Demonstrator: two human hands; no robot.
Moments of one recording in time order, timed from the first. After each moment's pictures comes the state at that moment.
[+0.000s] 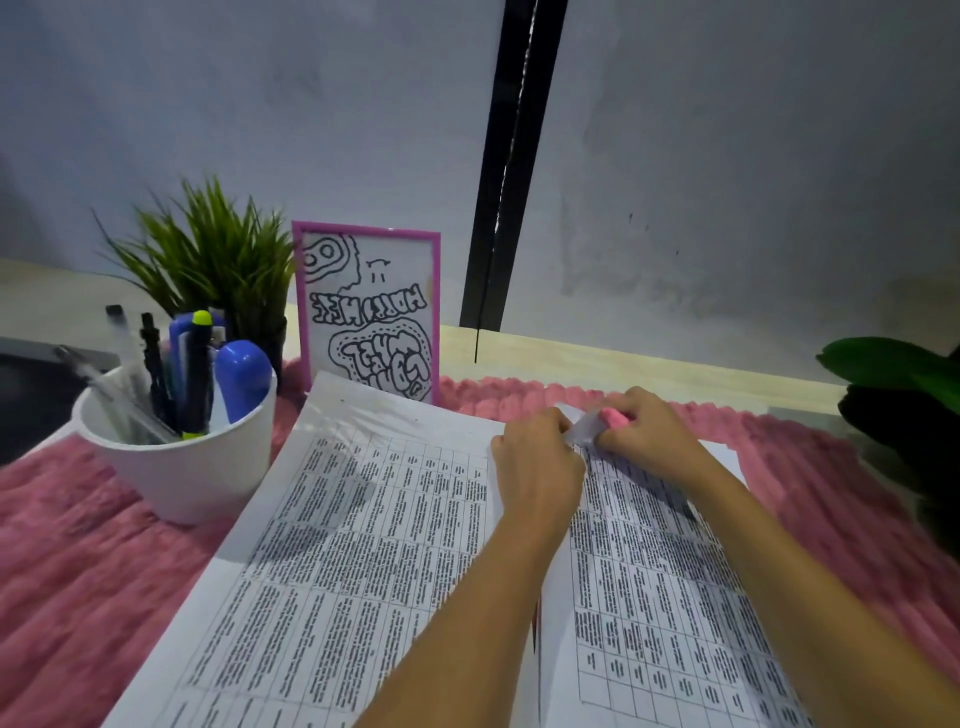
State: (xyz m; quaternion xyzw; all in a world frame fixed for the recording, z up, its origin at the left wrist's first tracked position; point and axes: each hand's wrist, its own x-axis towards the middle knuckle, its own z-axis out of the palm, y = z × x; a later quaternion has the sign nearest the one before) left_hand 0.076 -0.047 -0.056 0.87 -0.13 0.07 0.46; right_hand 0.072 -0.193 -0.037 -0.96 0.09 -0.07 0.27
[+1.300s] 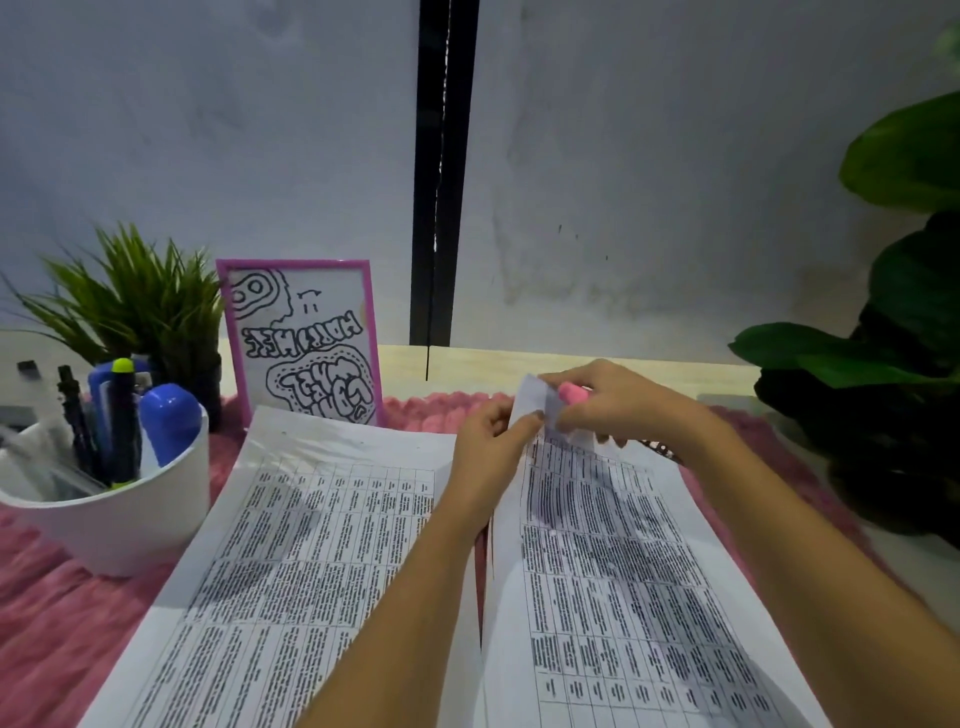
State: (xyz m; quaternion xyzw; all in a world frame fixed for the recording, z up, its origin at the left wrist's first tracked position) left_hand 0.083 -0.043 -0.047 0.64 -0.19 -0.11 0.74; right_hand 0.042 -0.183 0.041 -0.96 0.05 0.01 0.27
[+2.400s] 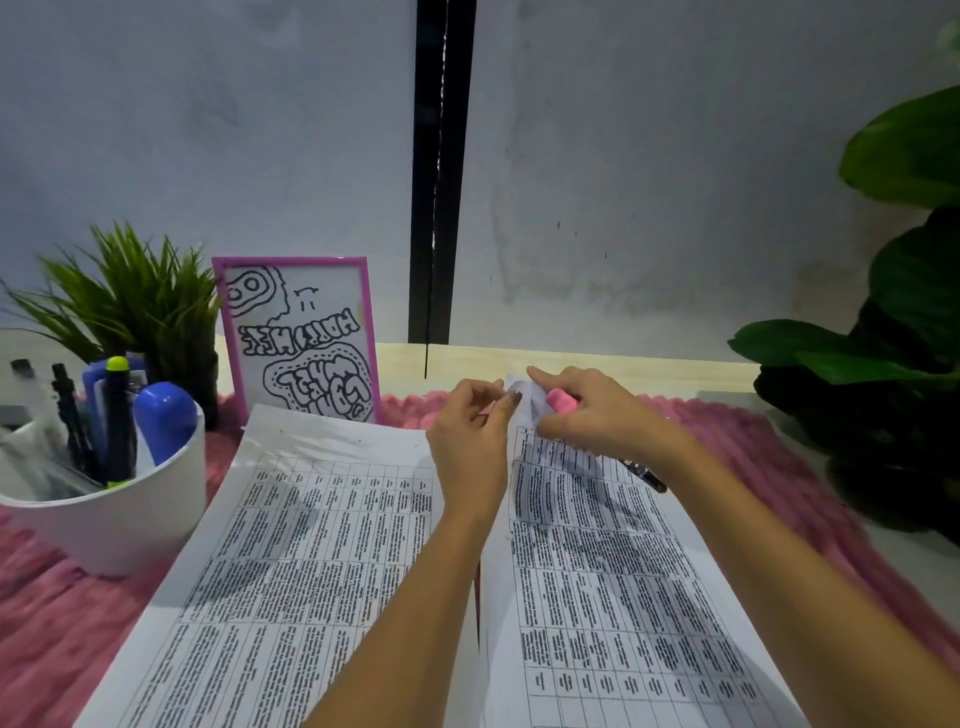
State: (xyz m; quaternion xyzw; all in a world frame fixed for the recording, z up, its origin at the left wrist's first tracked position) left_hand 0.084 -0.046 -0.049 0.64 -0.13 0.12 0.74; right_hand 0.040 -0.174 0.019 -0.95 0.02 -0.05 0.30
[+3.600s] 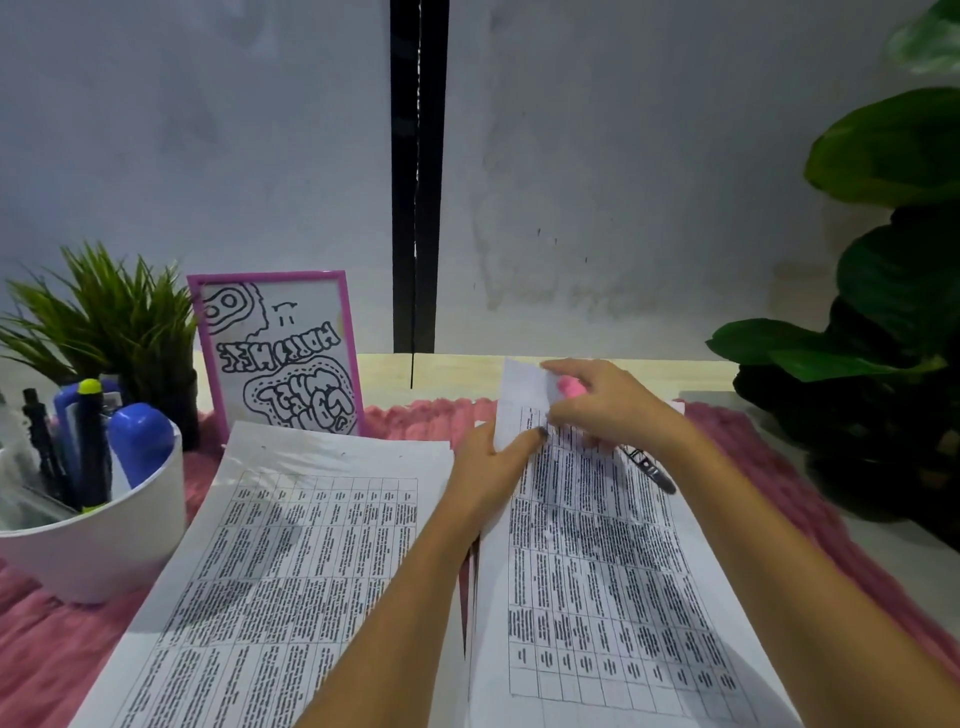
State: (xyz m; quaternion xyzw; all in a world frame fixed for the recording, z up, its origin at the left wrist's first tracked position) left_hand 0.079 -0.054 -0.055 0.65 -0.24 -0.15 0.71; right_hand 0.034 -0.191 0.033 -0.93 0.13 -0.08 0.33
